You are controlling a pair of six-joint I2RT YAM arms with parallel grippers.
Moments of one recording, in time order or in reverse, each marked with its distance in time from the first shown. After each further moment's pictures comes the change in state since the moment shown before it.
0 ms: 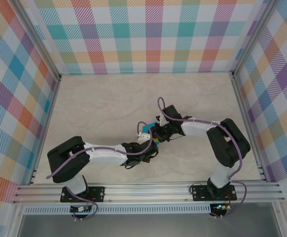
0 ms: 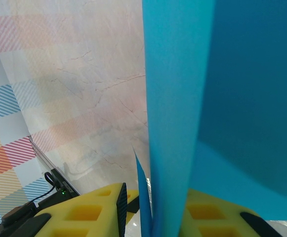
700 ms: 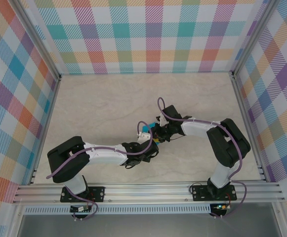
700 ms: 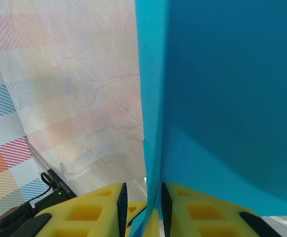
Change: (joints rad) left arm 0.000 0.000 0.002 0.008 -0.002 0.000; right arm 0.000 -0.003 0.003 -0.027 0.014 -0.015
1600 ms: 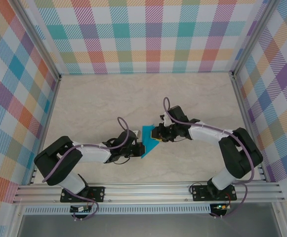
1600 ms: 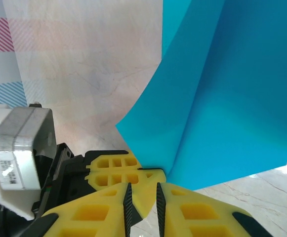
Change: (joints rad) left arm 0.306 -0.101 -0.288 0.481 0.600 -0.023; right arm -0.008 -0.153 -0.095 0.039 0.019 -0.025
